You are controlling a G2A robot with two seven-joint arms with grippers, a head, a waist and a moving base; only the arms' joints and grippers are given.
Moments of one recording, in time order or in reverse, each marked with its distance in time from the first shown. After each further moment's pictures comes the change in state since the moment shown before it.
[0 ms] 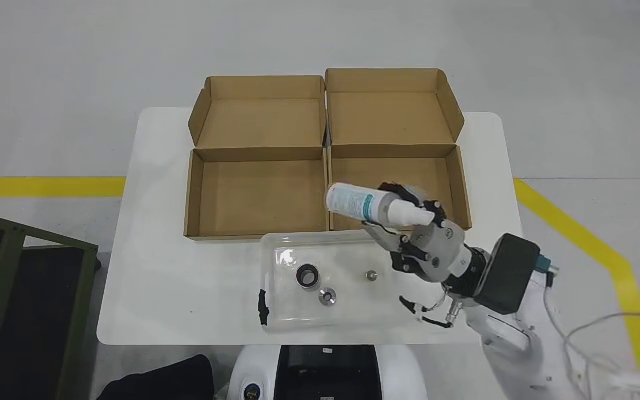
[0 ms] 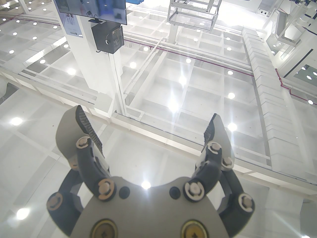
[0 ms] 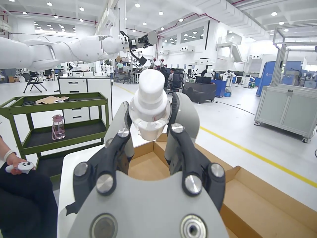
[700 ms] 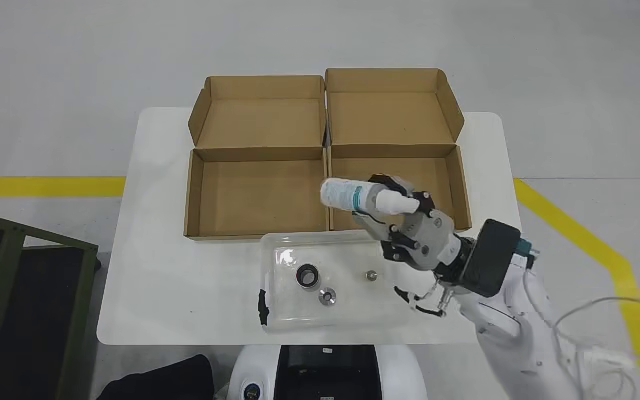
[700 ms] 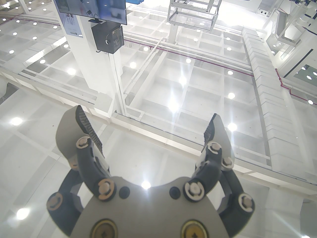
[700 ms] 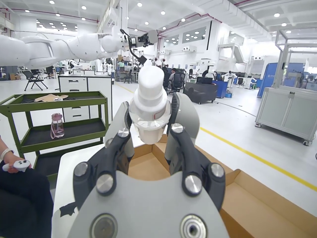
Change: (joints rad) left arm 0.000 0.000 0.000 0.000 0.000 0.000 0.000; right arm 0.068 -0.007 -0.048 0.078 -0.008 -0.001 0.038
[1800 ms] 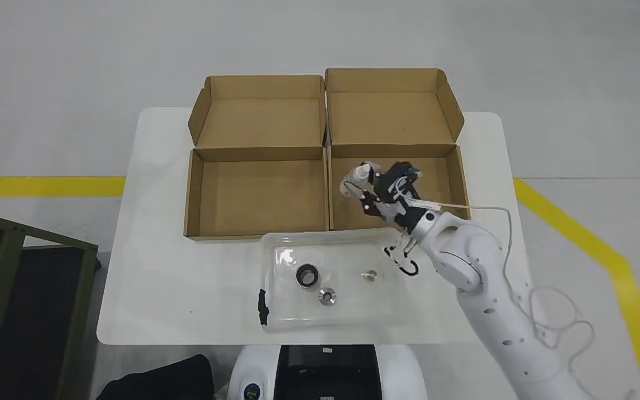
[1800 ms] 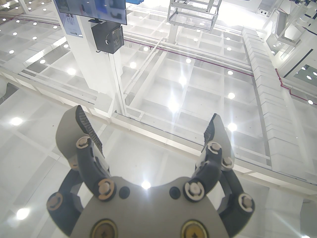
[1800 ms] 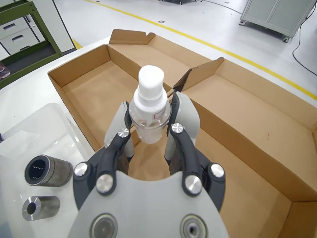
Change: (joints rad) left arm 0.000 0.000 0.000 0.000 0.000 0.000 0.000; right arm 0.230 -0.028 -0.121 0.416 -0.031 0.188 0.418
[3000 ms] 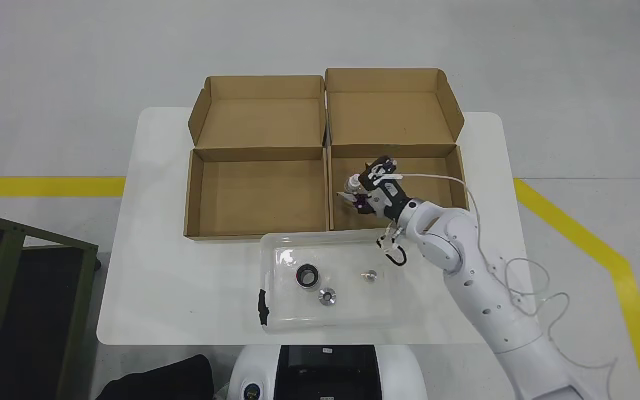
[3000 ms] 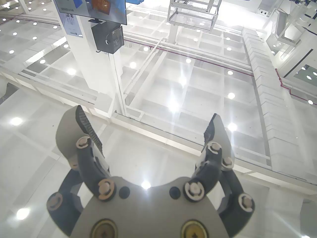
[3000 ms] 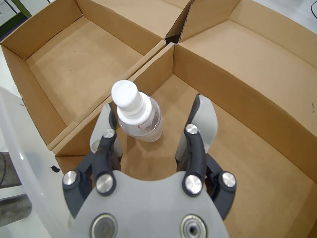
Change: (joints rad) left arm 0.000 0.000 0.000 0.000 0.000 0.000 0.000; right arm 0.138 -0.035 -0.091 0.239 0.036 0.028 0.092
